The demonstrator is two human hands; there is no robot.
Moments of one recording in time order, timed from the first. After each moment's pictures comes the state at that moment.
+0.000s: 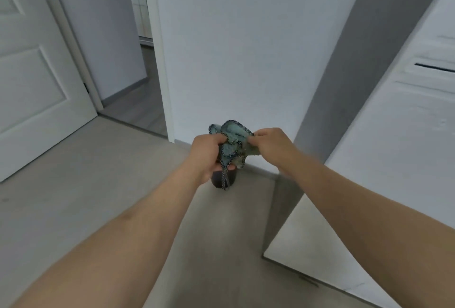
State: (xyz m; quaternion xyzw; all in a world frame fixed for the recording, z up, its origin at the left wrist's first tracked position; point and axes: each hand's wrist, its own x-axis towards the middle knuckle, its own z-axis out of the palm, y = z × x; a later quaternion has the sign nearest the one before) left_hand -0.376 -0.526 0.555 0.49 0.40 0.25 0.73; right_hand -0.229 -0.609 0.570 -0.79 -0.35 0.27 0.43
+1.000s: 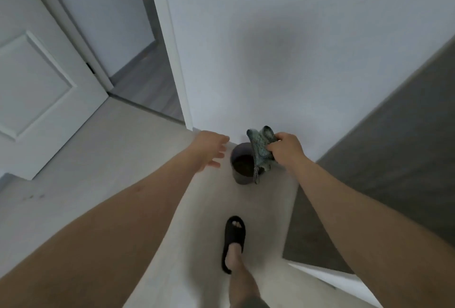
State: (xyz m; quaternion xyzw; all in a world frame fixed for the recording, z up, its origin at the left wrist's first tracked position) left_hand -0.301 -0.221 0.615 0.54 0.53 0.05 0.65; right_hand -0.115 -0.336 0.583 -0.84 -0.21 0.34 0.38
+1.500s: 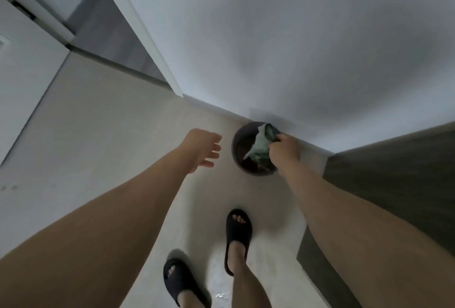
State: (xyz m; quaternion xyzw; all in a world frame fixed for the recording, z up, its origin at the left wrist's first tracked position) left_hand -0.165 -0.069 0.382 0.48 0.62 -0.06 0.62; right_hand 0.006 -0.193 0.301 -0.86 -0.10 0.39 0.31
